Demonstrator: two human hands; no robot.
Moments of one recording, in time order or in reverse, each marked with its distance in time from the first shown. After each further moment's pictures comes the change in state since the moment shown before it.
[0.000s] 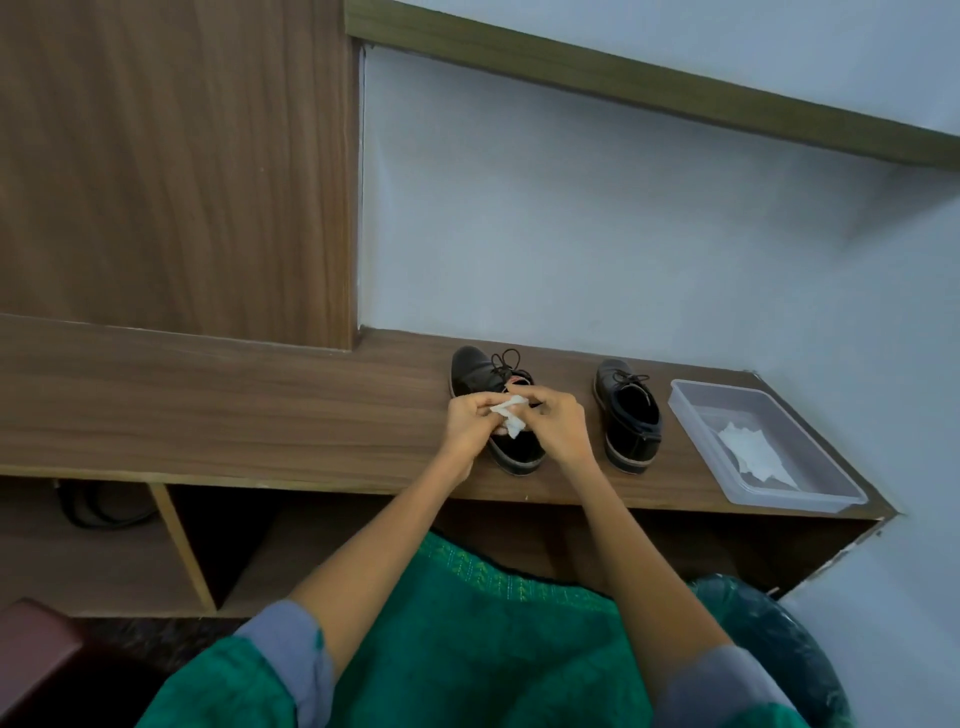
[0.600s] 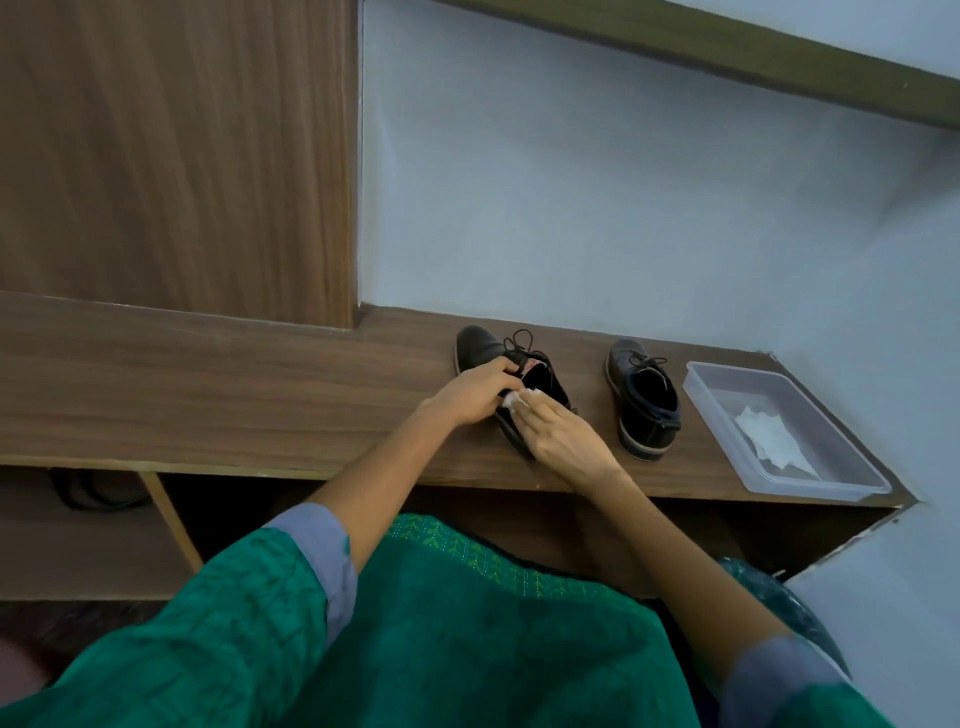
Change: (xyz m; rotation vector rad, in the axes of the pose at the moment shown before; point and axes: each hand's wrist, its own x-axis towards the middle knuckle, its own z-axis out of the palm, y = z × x) left_hand 0.062 -0.002 -0.025 1.200 -0.472 0.459; right_hand -0.005 0.043 0.013 -1.223 -0.155 -0.894
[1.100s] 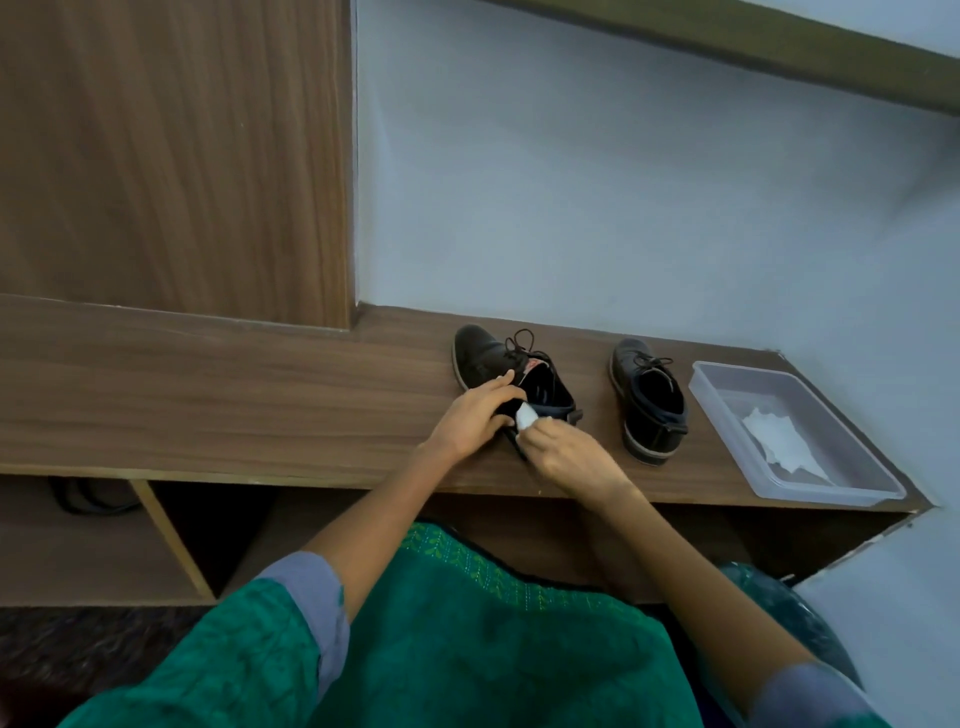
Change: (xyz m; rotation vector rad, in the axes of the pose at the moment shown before) left_hand -0.014 -0.003 0.039 -0.236 0.232 -0.082; right_hand -0.012 -0.004 0.013 0.181 -0.006 -0.043
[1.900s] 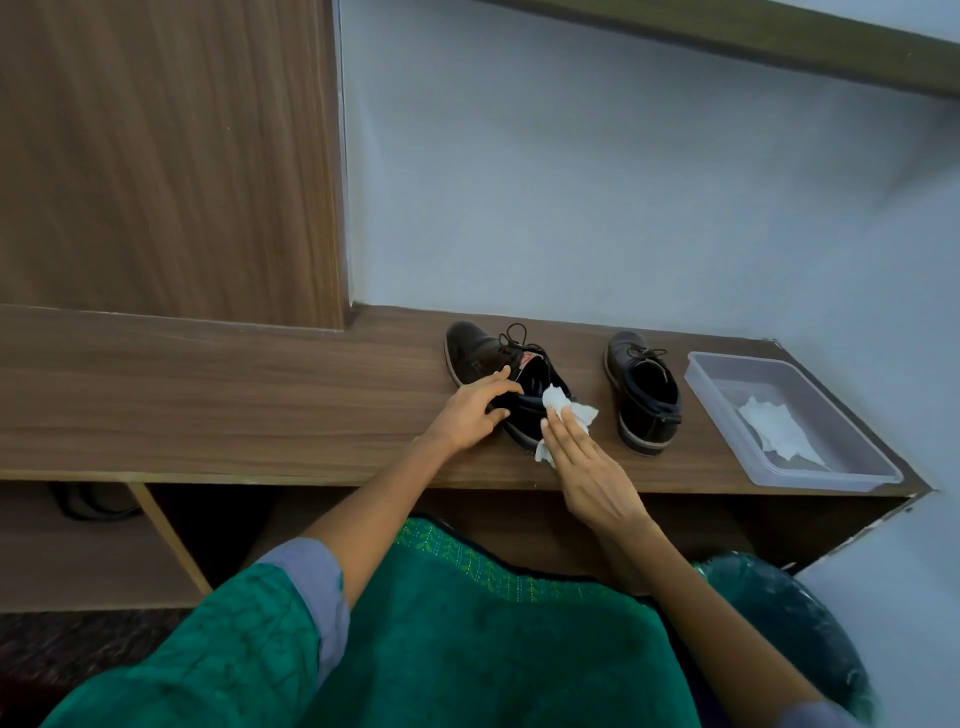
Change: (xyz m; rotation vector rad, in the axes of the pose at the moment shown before) left_hand 0.002 0.003 0.001 -0.121 -0.053 -0.070; right_hand -0.045 -0.015 0.026 0.103 0.129 0.377
